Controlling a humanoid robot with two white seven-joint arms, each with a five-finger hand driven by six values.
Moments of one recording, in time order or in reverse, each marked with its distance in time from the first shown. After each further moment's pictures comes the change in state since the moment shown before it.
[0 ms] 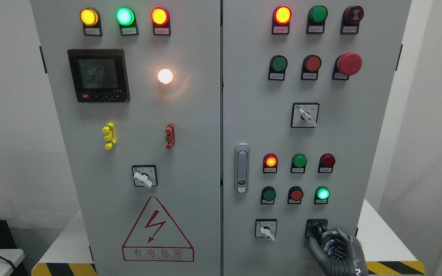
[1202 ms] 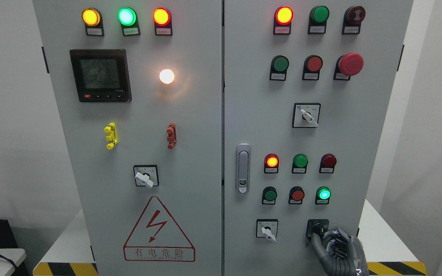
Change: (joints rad) left arm 0.000 0.000 0.000 0.000 0.000 0.000 0.000; right arm 0.002 0.000 0.000 -0.008 -0.002 0.001 -0.004
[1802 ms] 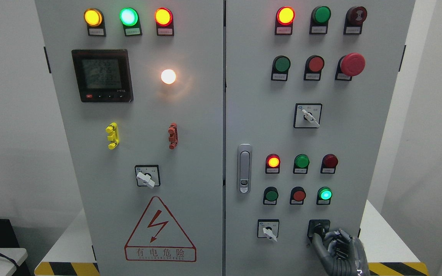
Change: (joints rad) left arm 0.000 0.000 0.000 0.000 0.000 0.000 0.000; right arm 0.004 0.000 0.000 0.000 -0.005 0.001 -0.018
